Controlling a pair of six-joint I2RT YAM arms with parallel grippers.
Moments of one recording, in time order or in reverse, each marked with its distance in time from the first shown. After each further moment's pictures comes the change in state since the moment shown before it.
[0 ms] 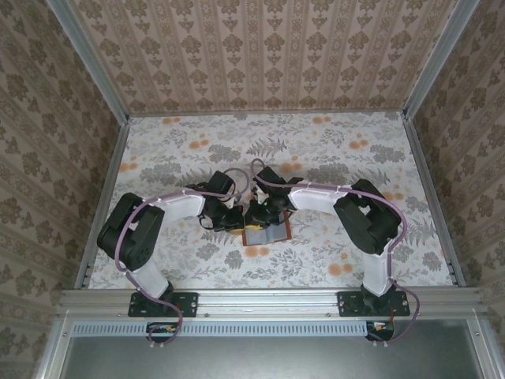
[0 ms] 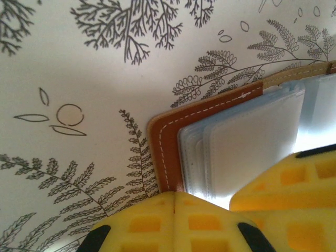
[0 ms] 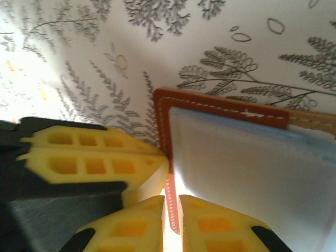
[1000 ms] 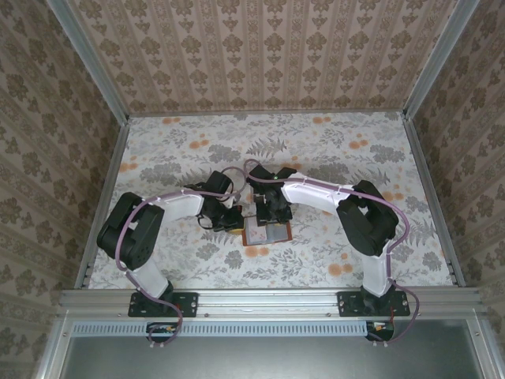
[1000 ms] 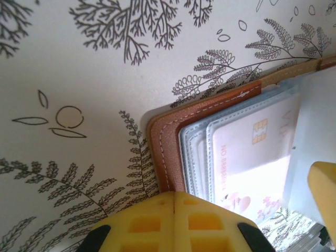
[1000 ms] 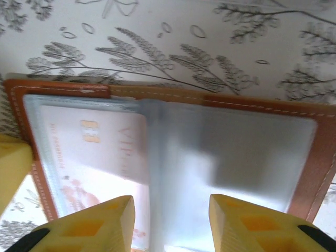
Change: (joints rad) left arm 0.023 0.005 -0.006 0.009 0.039 0.023; right arm 0.044 -0.002 0.192 -0.496 0.426 -0.148
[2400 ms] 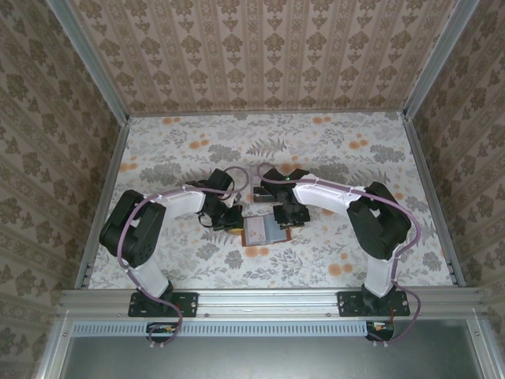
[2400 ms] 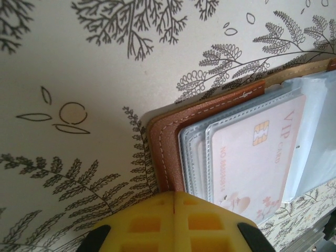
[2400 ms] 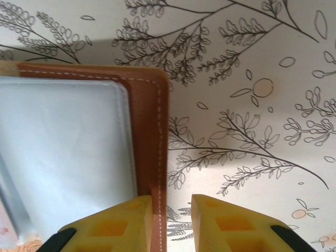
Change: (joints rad) left arm 0.001 0.021 0.048 -0.079 -0.006 0.024; right arm -0.061 -0.087 -0.133 -0.064 0.111 -0.045
